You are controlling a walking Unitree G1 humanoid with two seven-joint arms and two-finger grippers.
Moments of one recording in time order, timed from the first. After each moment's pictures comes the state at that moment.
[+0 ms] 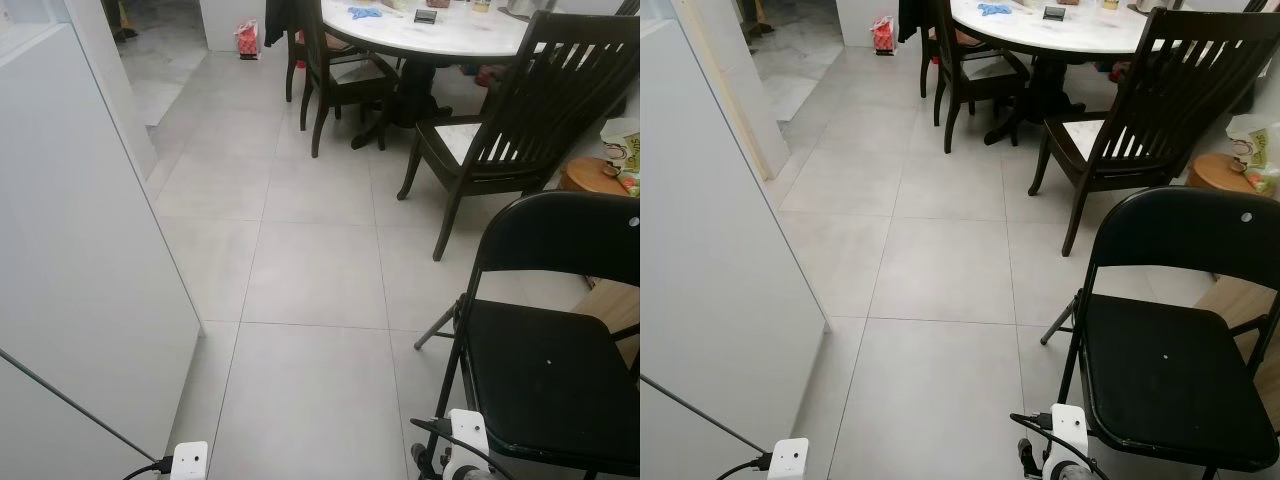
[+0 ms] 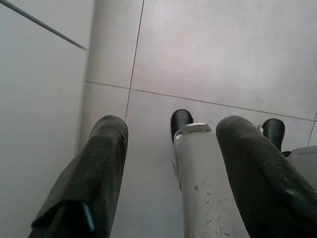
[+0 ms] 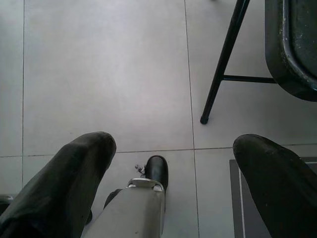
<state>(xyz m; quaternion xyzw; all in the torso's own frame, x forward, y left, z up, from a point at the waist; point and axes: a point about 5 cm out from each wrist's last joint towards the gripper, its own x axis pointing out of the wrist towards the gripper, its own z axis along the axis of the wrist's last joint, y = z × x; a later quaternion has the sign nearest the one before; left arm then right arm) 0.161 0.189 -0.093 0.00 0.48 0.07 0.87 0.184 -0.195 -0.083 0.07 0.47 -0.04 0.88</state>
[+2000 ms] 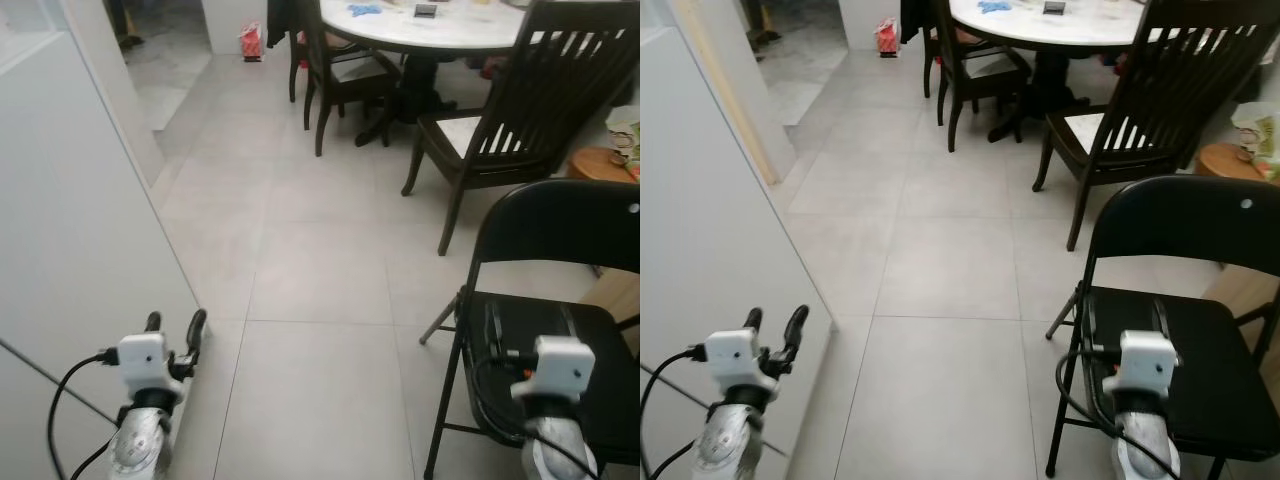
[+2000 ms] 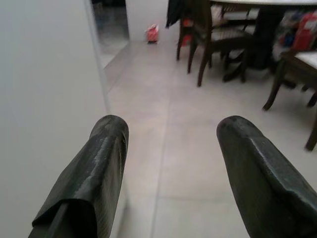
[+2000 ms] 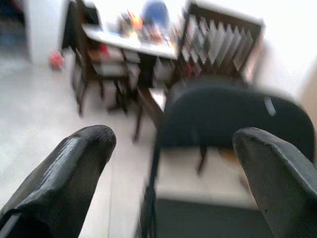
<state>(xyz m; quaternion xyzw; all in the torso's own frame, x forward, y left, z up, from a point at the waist) 0.223 0.229 0.046 0.02 -0.03 0.05 1.00 0.208 -0.248 0.039 -0.08 -0.03 -0.11 0.99</state>
